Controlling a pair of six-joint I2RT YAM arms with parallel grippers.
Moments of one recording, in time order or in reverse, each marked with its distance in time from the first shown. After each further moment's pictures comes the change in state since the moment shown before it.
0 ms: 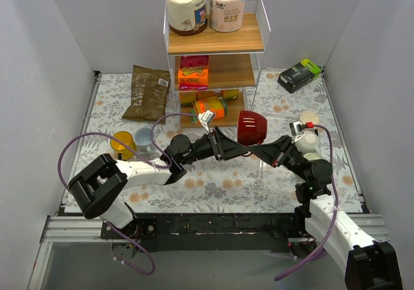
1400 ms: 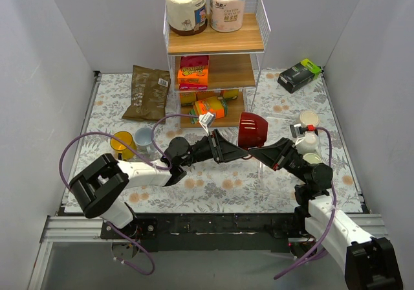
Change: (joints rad) left arm -0.006 0.017 -0.022 0.089 0.039 -0.005; right arm -0.003 0.025 -0.050 0.158 -0.023 -0.010
